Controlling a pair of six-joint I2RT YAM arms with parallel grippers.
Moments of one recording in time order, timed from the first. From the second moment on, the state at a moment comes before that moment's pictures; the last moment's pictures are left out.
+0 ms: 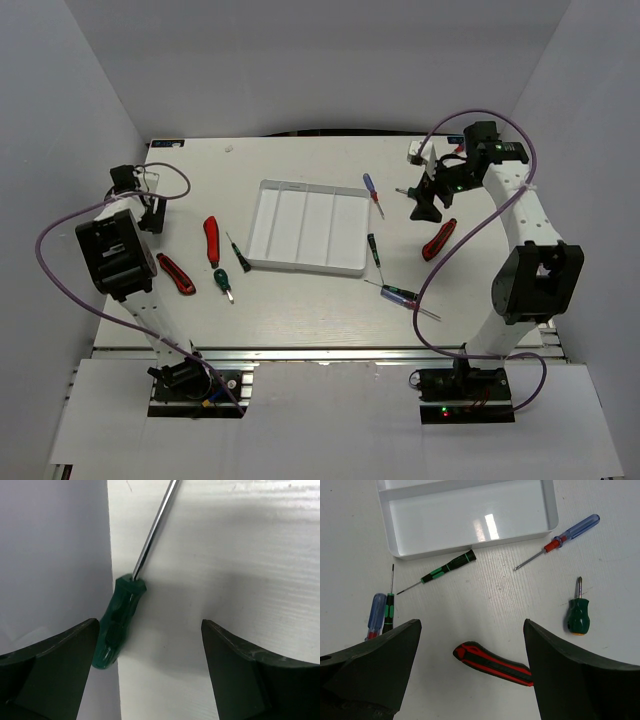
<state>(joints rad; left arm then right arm) 0.39 2.02 1.40 -0.34 -0.19 0.52 0.05 1.72 1.65 -1.11 -0.79 -1.13</state>
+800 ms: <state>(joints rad) 0.45 2.06 1.44 -0.32 -0.02 0.45 0.05 1.68 1.61 -1.10 -0.80 -1.11</state>
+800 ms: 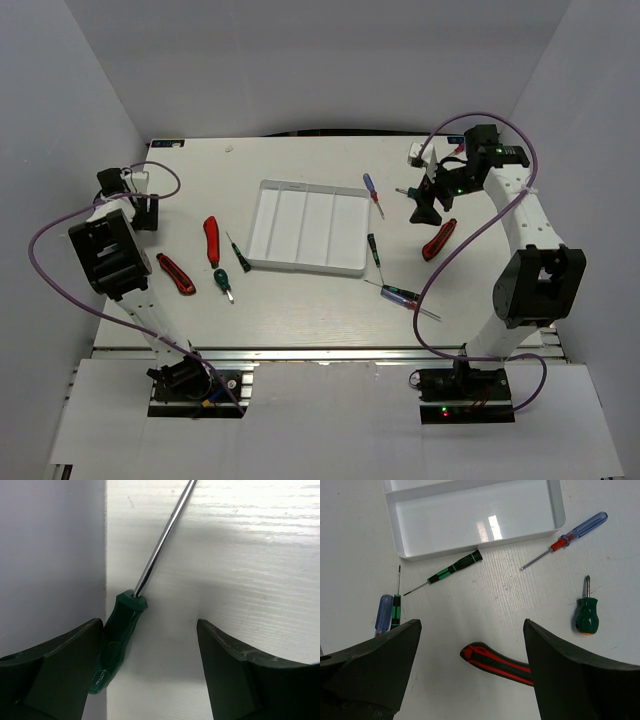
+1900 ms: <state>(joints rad) 0.46 2.05 1.41 -0.36 0.19 0.13 0.02 1.53 1.37 -0.96 -0.86 -1.10</state>
